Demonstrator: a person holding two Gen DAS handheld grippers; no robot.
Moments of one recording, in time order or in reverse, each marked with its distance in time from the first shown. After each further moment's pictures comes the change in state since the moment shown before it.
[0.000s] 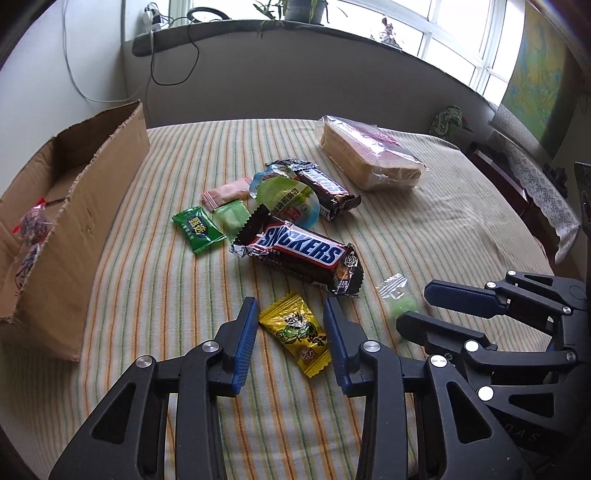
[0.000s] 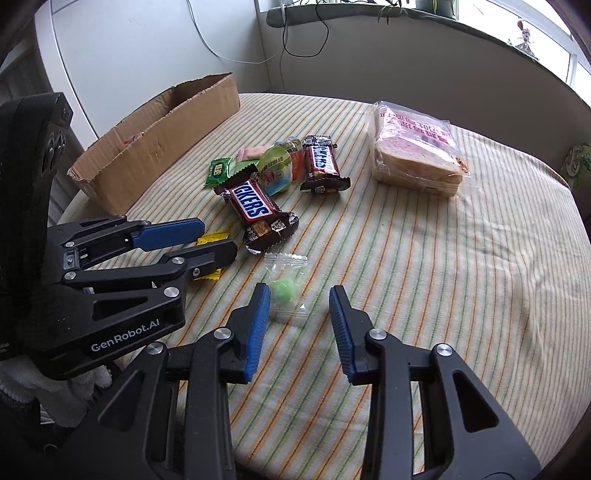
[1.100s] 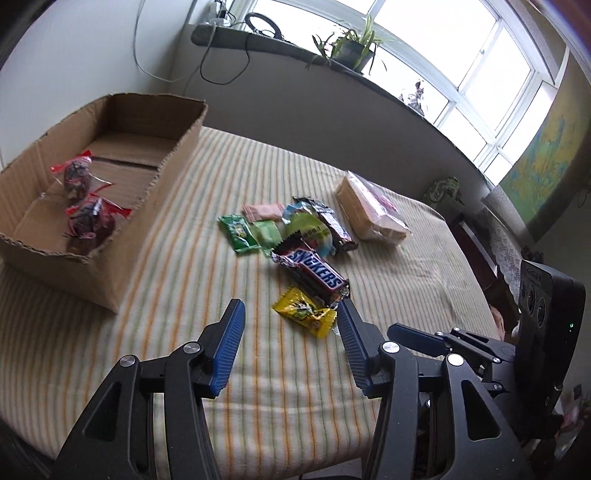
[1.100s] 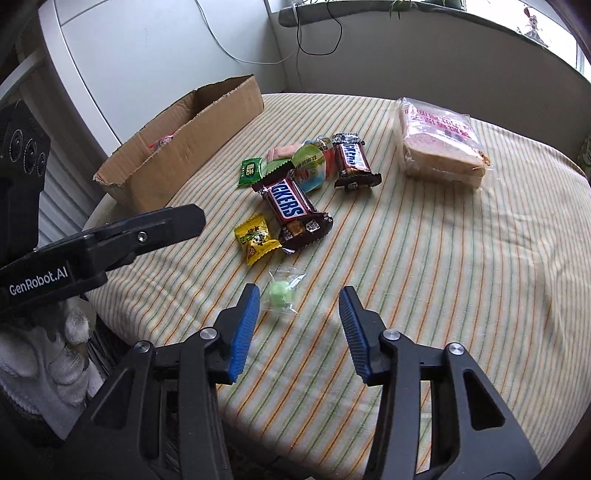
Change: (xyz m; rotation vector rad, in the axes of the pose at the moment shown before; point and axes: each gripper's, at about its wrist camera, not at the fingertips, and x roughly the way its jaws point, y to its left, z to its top) left arm -0.052 0.040 -0.009 -0.265 -0.093 -0.129; right arm -0.010 0.012 -0.003 0.034 0.006 0.099
